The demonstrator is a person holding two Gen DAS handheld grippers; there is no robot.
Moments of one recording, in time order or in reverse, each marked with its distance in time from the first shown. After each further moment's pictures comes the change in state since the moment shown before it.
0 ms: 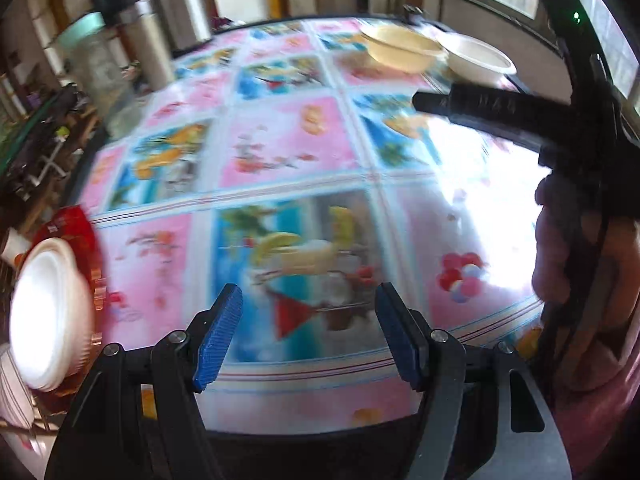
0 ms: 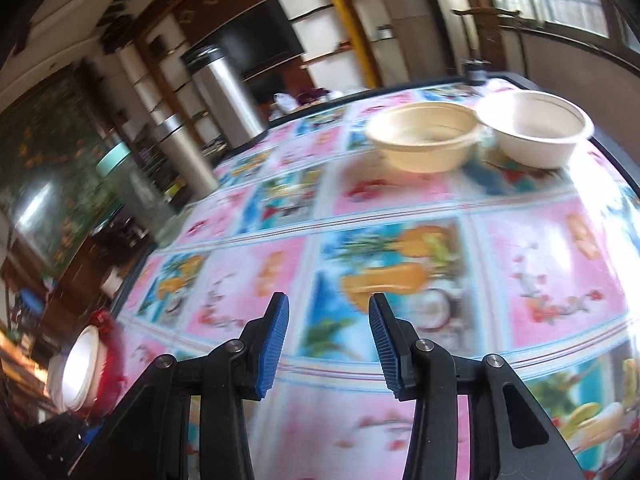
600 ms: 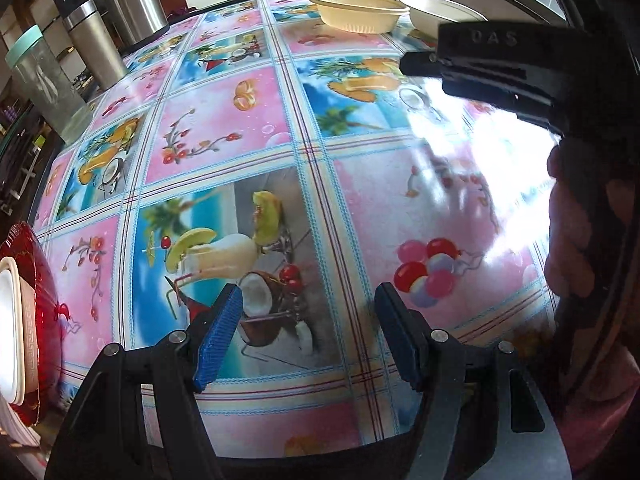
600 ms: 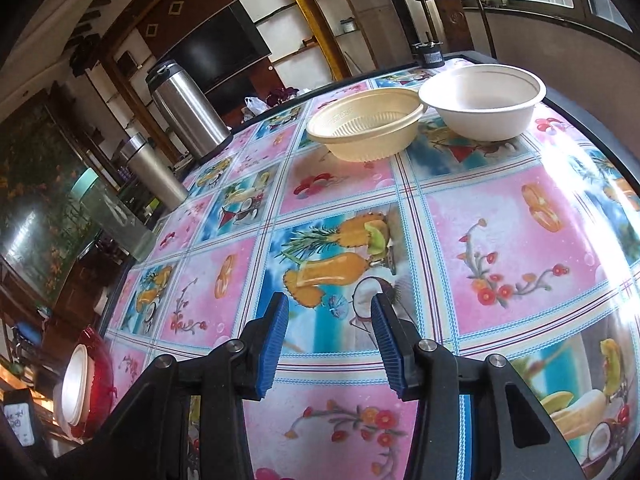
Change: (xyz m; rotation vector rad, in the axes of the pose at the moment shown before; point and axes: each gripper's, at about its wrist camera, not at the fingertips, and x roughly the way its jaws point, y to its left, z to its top) left arm 0.030 -0.042 0.008 0.062 0.061 -0.036; right arm -0.004 -0.028 -0.002 0.088 0.025 -0.042
